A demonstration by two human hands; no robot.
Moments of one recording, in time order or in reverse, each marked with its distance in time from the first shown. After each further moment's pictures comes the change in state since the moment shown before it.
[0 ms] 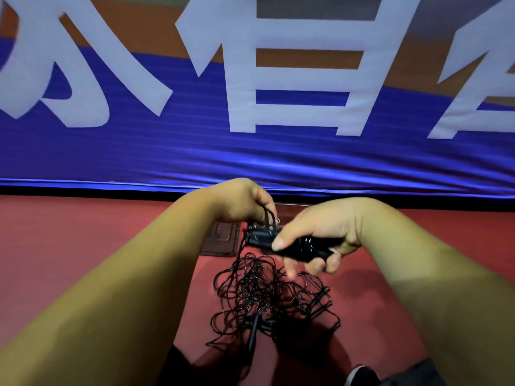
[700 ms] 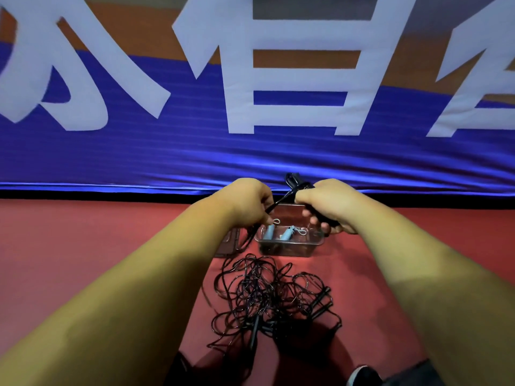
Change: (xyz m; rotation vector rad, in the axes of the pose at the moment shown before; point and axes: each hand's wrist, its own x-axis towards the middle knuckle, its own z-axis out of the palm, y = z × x) left_hand 0.016 0.010 0.013 0.253 0.183 -0.102; right_hand 0.012 0.002 -0.026 0.133 0.904 -0.147
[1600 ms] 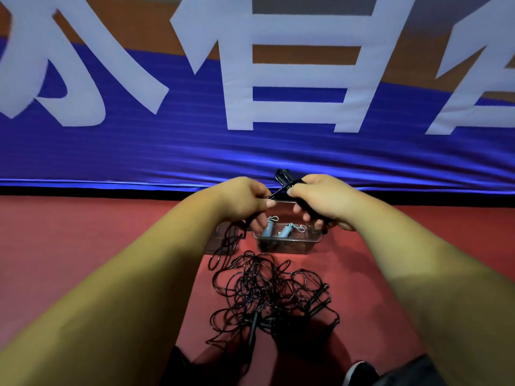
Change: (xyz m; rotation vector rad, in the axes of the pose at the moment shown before) left_hand -0.009 -0.002 0.000 -0.534 -0.179 -0.095; right_hand -0.004 -0.002 0.006 0.004 -0.037 -0.135
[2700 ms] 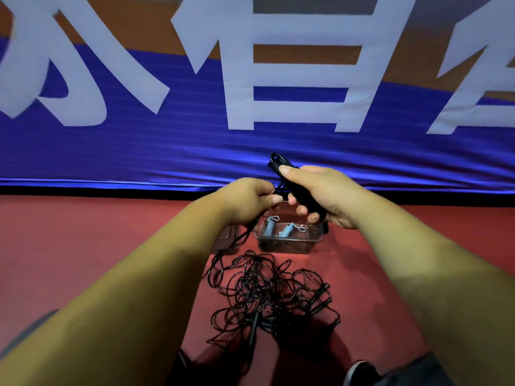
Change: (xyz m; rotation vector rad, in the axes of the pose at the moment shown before) left_hand 0.009 -0.007 0.003 0.216 0.174 0.114; right_hand -0.001 -0.004 -0.001 0.327 -0.107 -0.121
